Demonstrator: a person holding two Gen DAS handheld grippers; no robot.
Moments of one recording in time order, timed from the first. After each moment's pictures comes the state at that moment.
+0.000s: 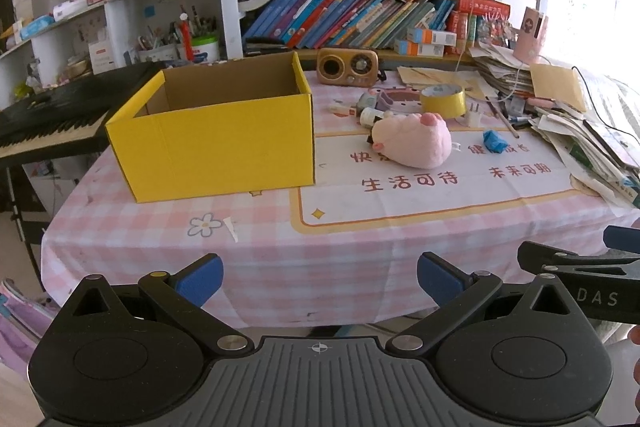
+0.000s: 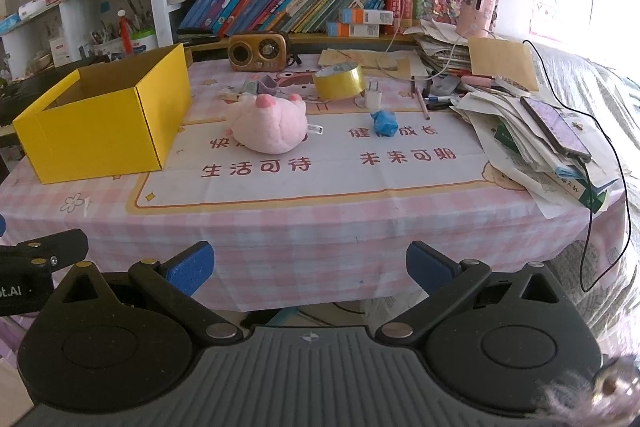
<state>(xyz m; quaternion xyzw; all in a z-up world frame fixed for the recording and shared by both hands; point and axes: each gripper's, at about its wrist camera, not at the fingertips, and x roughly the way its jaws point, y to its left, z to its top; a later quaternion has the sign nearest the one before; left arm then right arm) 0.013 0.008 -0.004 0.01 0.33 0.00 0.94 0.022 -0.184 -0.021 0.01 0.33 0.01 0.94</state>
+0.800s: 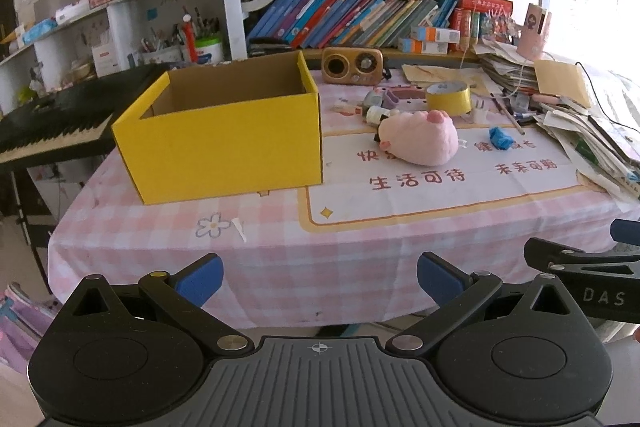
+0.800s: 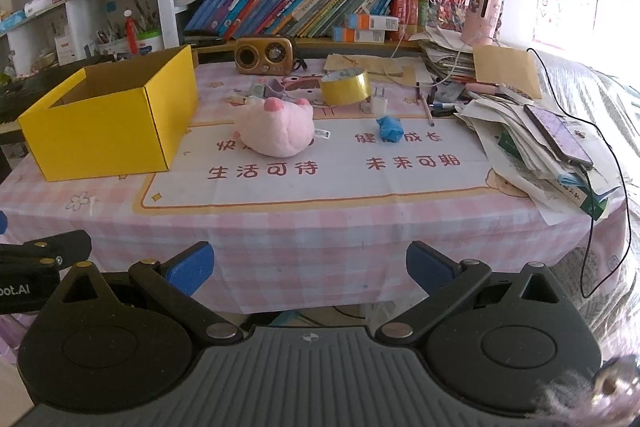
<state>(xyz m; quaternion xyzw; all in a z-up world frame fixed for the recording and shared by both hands) 0.011 0.012 -0.005 0.02 0.33 0.01 0.94 0.018 -0.176 -0.020 0.00 0.32 0.01 0.95</state>
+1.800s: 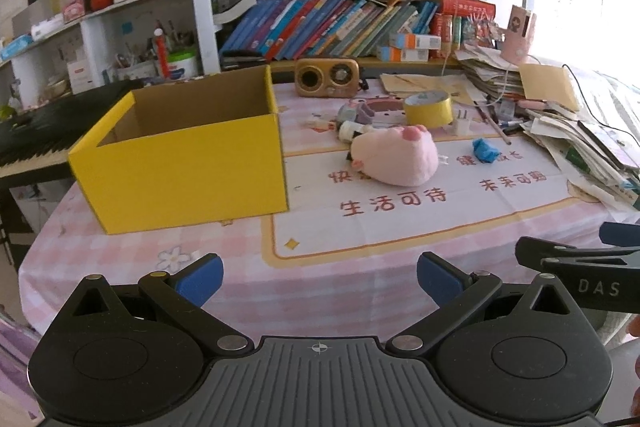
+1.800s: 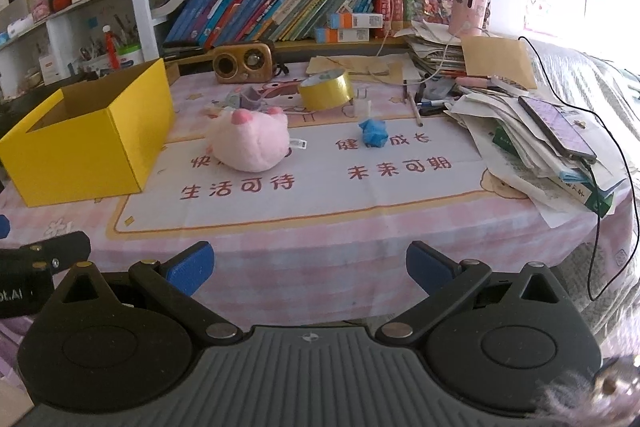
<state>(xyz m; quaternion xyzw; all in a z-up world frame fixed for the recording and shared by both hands) 0.048 -0.012 -0.011 0.02 0.32 -0.02 0.95 0.050 -0.205 -0.025 0.03 0.32 0.00 0.95</state>
